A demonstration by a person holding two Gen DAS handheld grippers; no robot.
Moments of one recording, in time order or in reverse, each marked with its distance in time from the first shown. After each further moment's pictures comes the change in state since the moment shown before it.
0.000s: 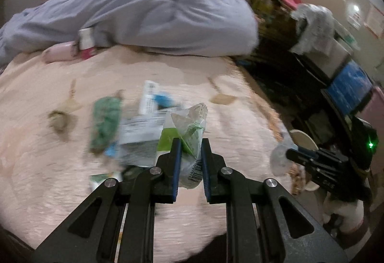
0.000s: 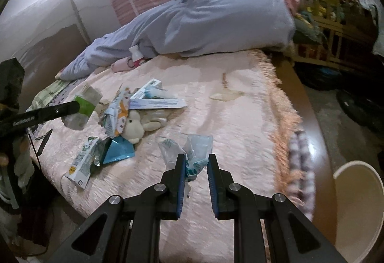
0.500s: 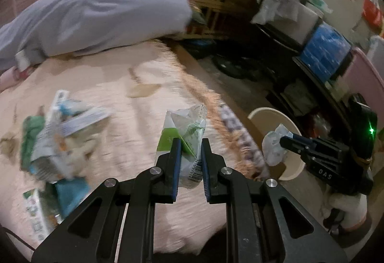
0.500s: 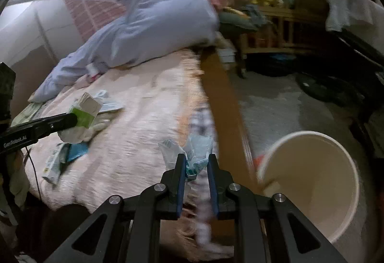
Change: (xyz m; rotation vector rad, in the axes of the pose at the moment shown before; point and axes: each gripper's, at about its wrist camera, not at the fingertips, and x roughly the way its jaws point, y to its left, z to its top) left arm 0.065 -0.138 -0.001 0.186 0.081 -0.123; right arm -0.063 -0.097 -0.038 0.149 -0.034 -0.179
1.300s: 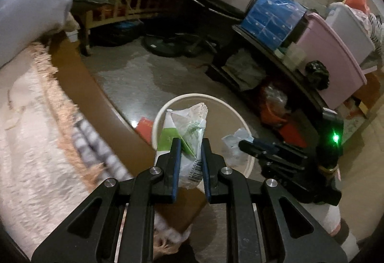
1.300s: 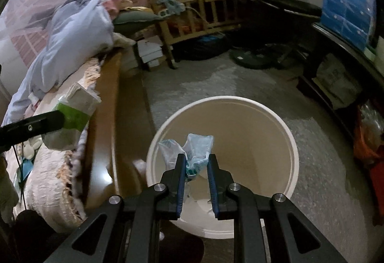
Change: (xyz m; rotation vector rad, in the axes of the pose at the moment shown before) left arm 0.104 -0.149 0.032 0.155 0.132 -0.312; right arm -0.026 -0.148 -0.049 0.252 0.019 -0.235
